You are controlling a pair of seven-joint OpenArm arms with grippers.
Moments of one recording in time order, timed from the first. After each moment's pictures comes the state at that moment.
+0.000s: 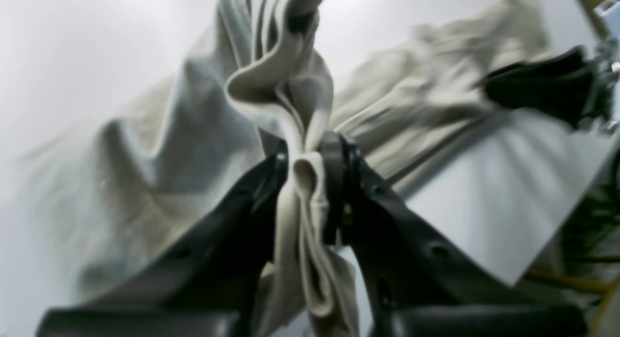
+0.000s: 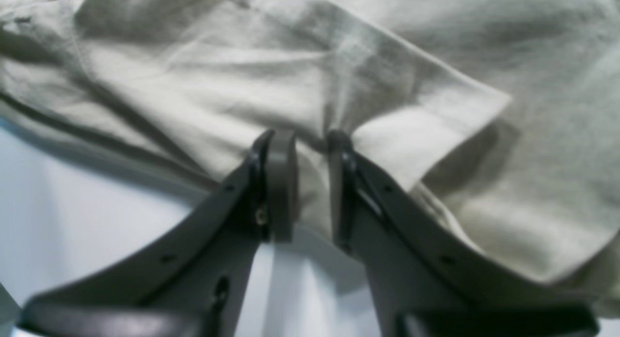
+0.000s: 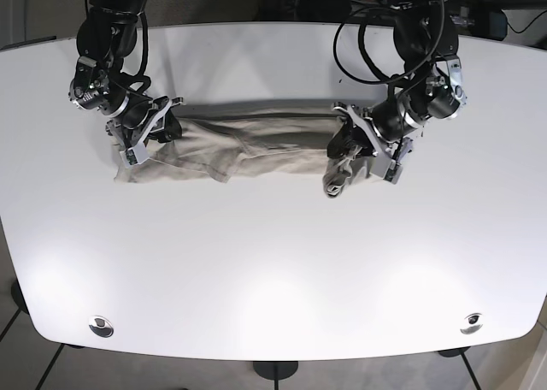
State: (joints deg) left arm 5.4 -1.5 -13.0 101.9 -35.7 -32.7 57.4; right arm -5.6 7.3 20.5 88.0 22.3 37.3 -49.7
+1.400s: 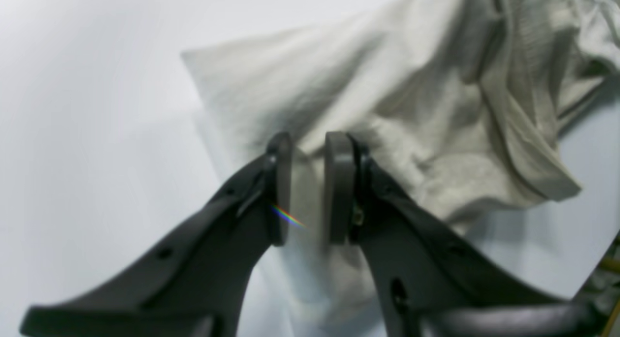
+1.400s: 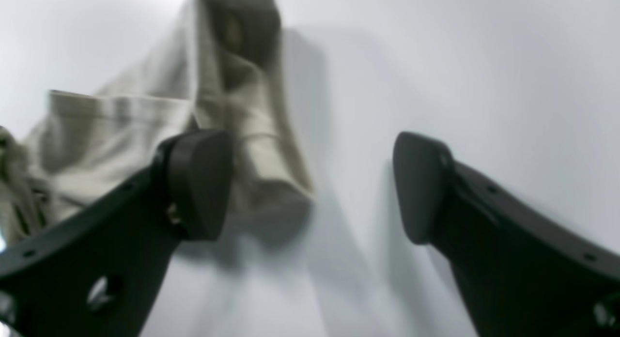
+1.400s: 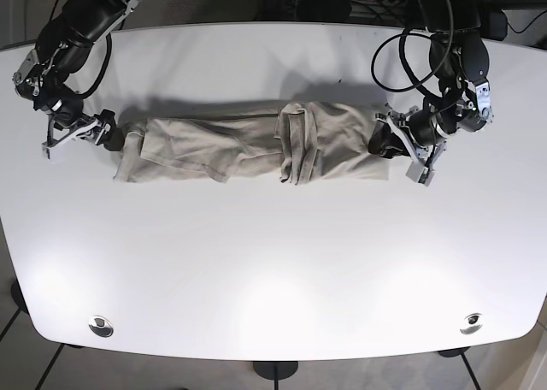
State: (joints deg) left arm 1.0 -13.4 -14.5 84.3 -35.8 -36.5 53.5; right arm 4.2 9.4 49.4 77.8 35.8 37.1 -67.1
